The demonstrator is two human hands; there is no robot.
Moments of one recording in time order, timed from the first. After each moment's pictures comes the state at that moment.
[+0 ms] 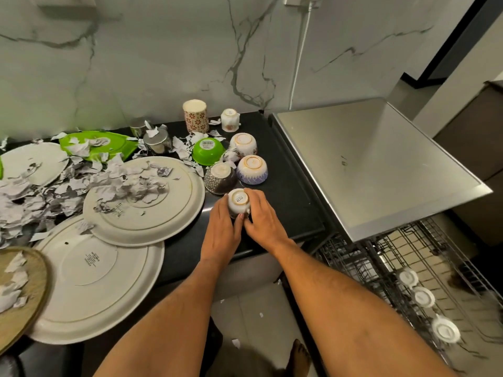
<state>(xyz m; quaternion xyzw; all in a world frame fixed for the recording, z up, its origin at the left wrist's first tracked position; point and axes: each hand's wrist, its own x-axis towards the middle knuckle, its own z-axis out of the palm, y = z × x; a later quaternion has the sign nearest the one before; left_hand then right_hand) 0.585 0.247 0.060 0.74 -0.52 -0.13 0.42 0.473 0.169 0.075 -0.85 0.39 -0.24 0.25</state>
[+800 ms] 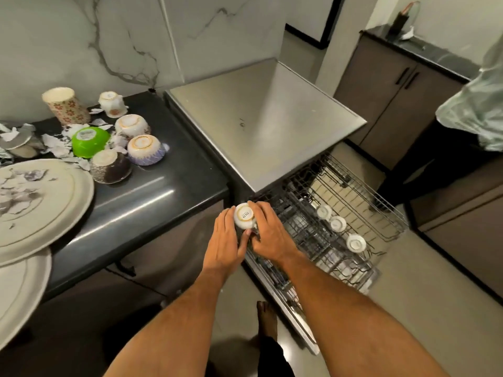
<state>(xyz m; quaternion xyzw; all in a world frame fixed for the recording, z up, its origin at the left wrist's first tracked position) 0.359 0.279 0.024 0.60 -0.69 -0.19 0.35 0.204 0.245 0.039 -0.81 0.50 -0.22 0.21</state>
